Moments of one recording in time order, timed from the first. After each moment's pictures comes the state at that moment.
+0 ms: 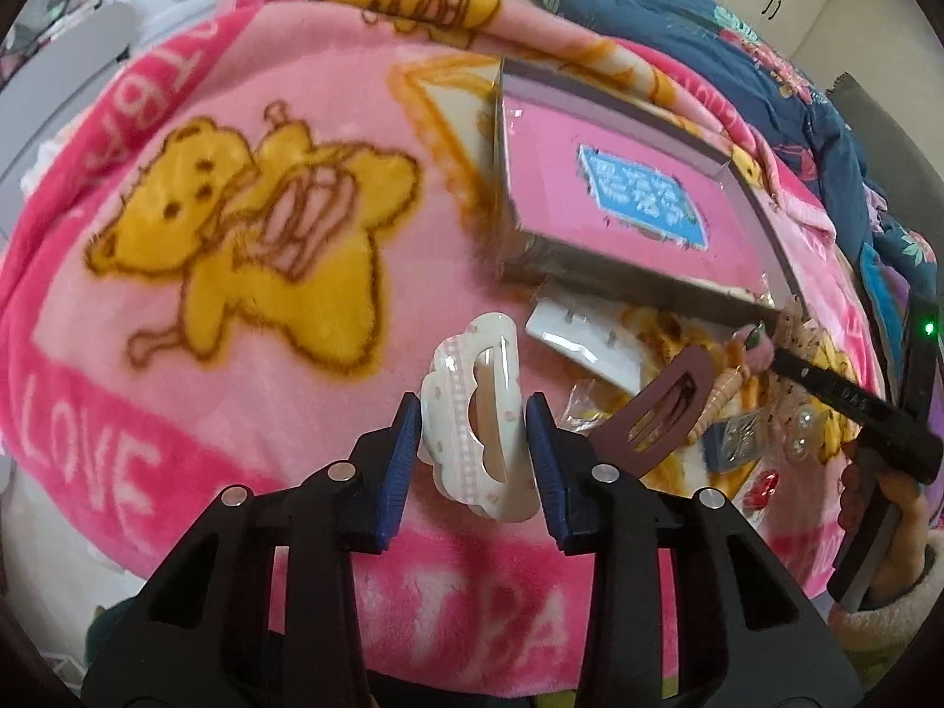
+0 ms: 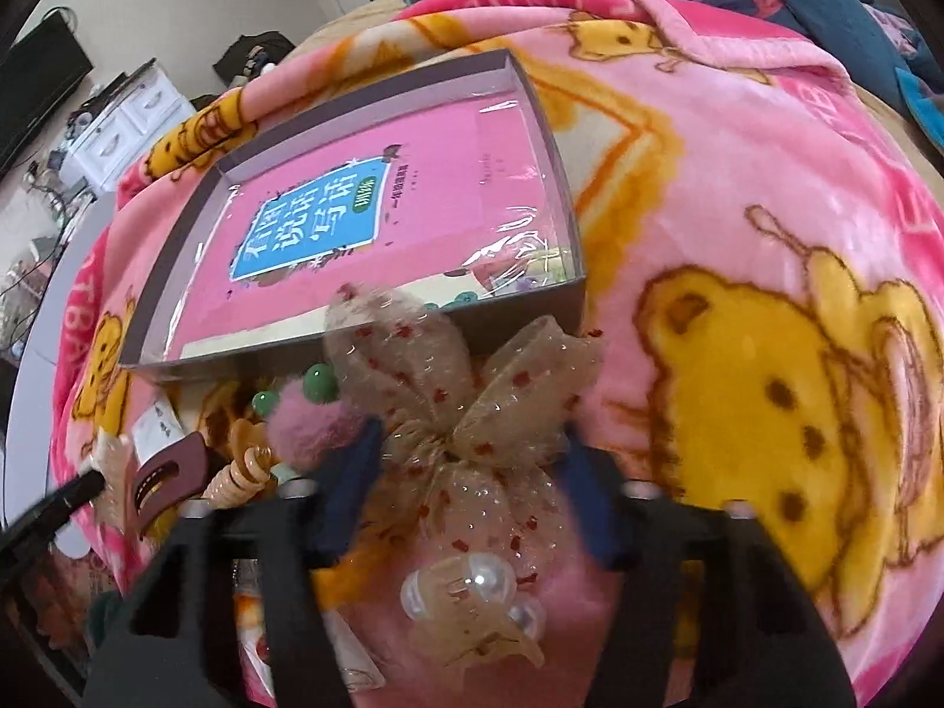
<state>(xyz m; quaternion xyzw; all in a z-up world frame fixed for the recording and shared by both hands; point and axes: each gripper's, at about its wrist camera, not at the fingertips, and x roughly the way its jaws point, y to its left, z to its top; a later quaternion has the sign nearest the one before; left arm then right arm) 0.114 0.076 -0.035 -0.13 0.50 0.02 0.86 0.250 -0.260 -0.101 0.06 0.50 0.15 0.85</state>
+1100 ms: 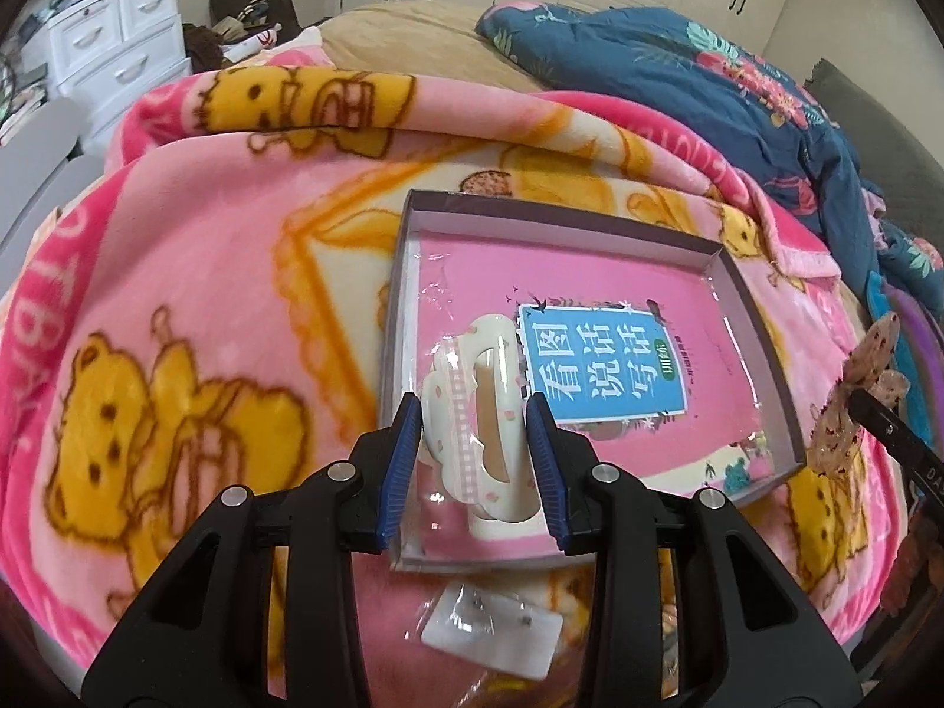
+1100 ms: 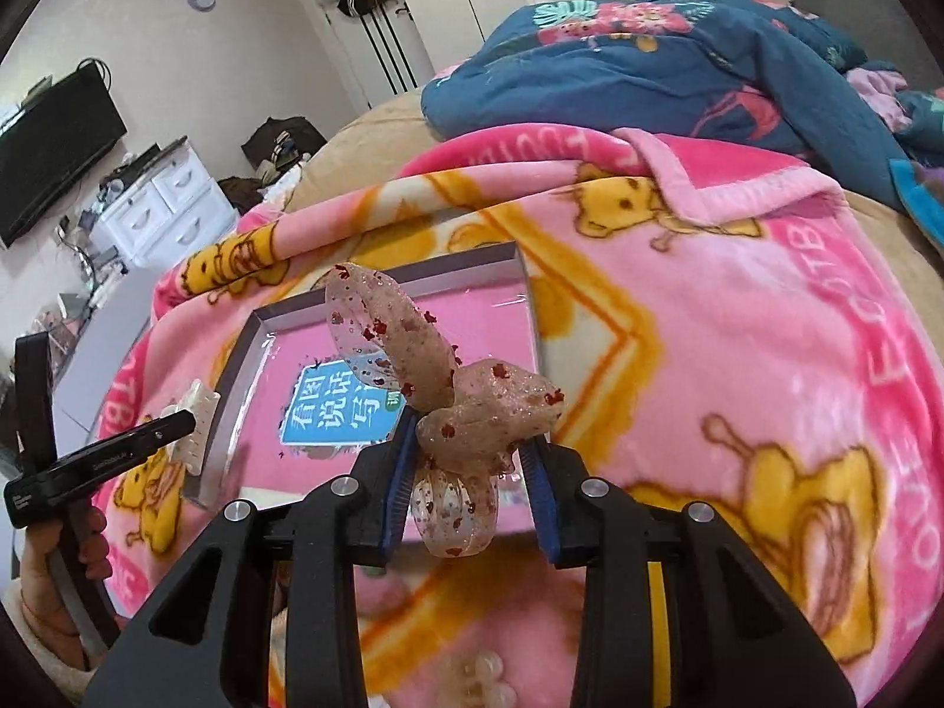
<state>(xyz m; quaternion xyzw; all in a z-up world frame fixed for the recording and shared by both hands) 0.252 0.044 -0.008 -0.08 0.47 0.01 0.88 0.293 -0.276 -0.017 0.08 0.41 0.16 0.90</state>
